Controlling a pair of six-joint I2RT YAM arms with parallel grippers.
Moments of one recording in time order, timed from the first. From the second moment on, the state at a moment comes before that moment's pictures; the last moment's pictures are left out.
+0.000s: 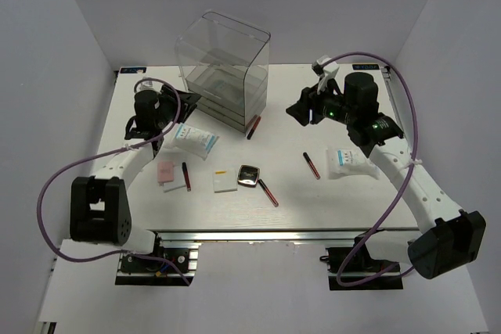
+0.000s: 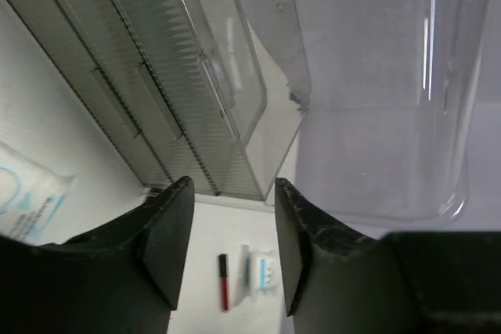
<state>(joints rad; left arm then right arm) -0.08 1.41 0.90 0.23 0.28 -1.08 0.40 1.25 1.22 -0.28 -0.45 0.01</state>
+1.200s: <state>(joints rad) -0.08 1.86 1.02 0.67 0.41 -1.28 0.40 1.22 1.09 -0.09 -0.68 -0.06</state>
